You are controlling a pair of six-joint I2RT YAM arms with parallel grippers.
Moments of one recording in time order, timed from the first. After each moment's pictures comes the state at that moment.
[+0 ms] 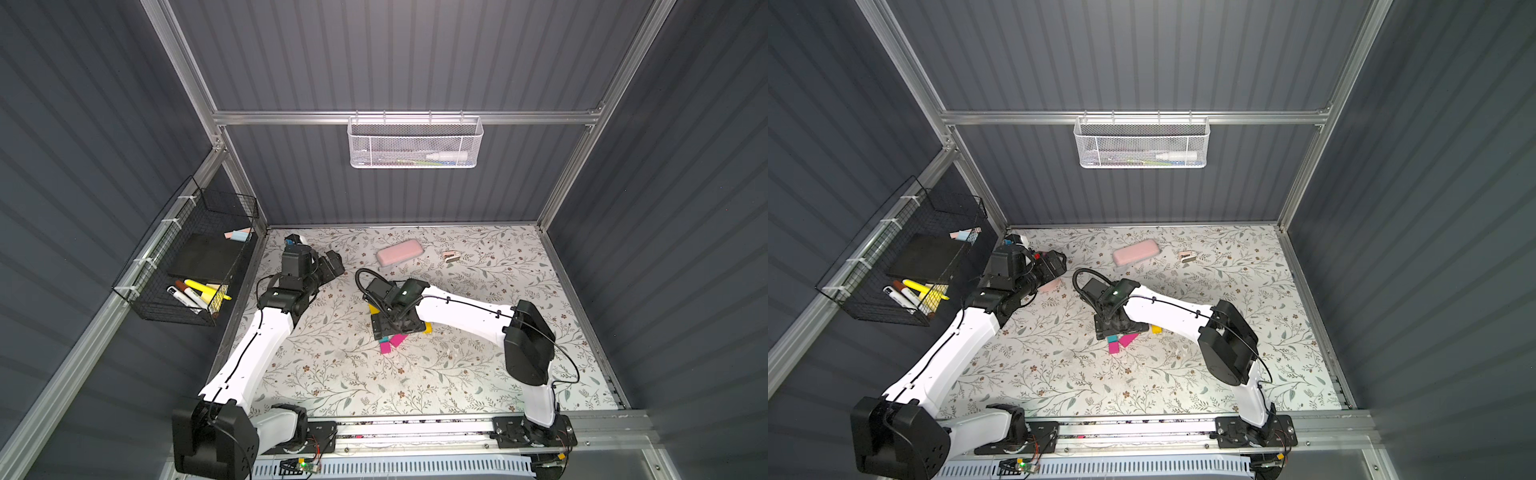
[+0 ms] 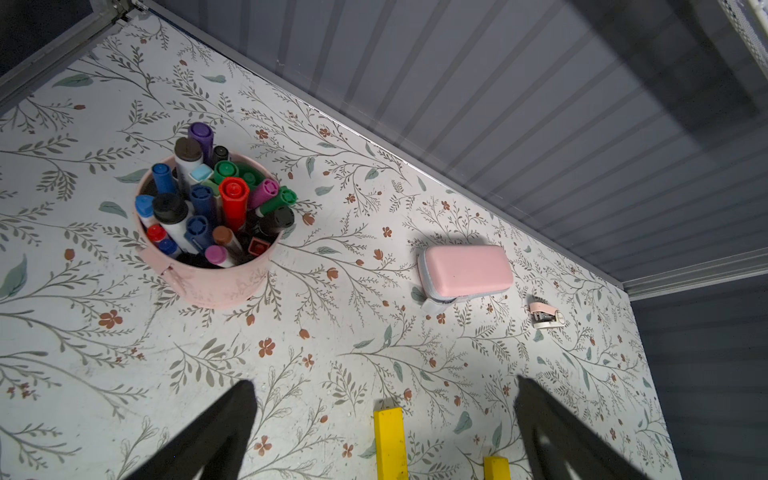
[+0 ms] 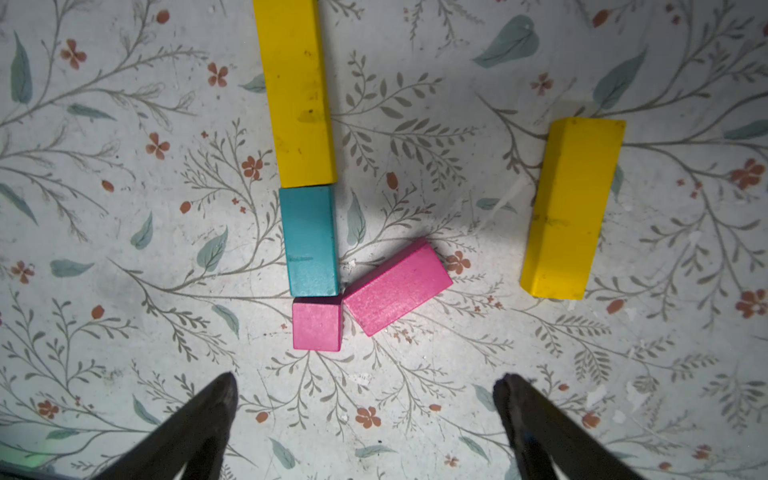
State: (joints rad) left arm -0.17 1.22 1.00 -0.32 -0.01 -0.60; right arm 1.06 2.00 1.68 -1.03 0.13 0.73
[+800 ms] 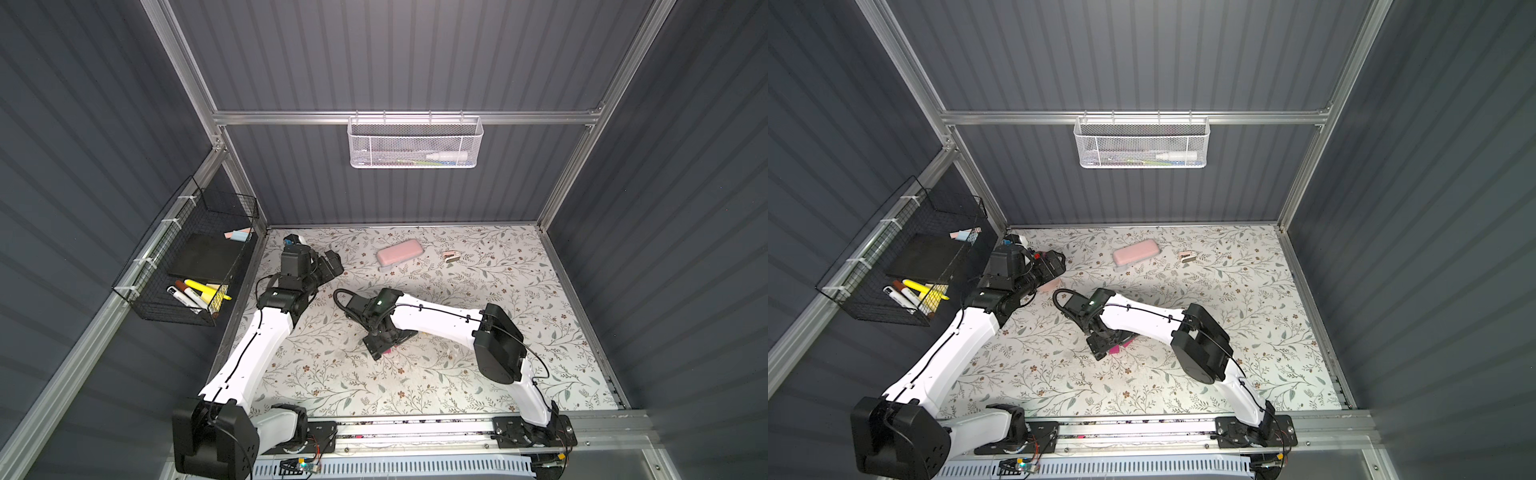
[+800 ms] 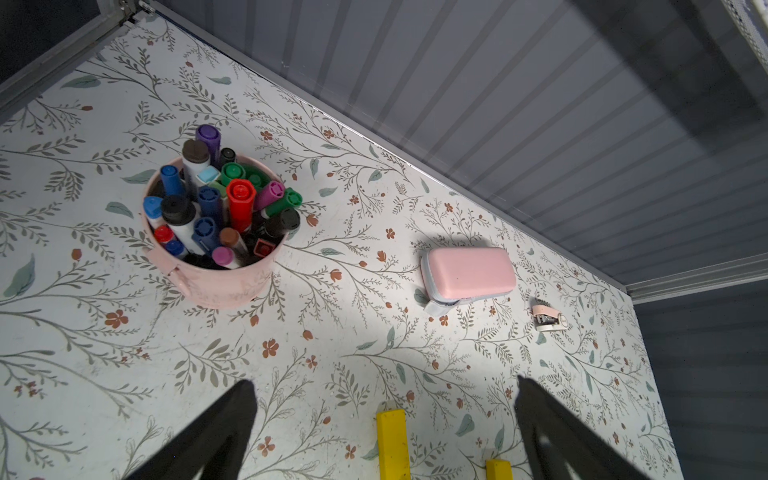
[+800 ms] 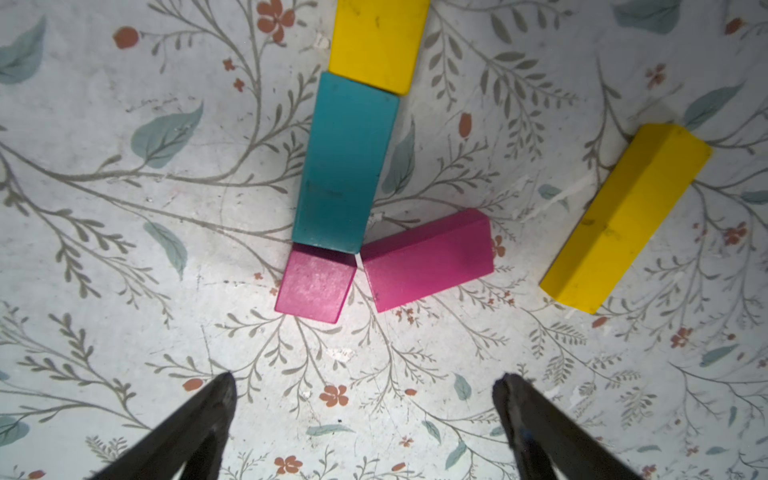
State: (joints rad) left arm -0.15 1.22 1.00 -0.32 -0.02 -0.60; right arm 1.14 2.19 1.87 -1.24 0.18 0.54
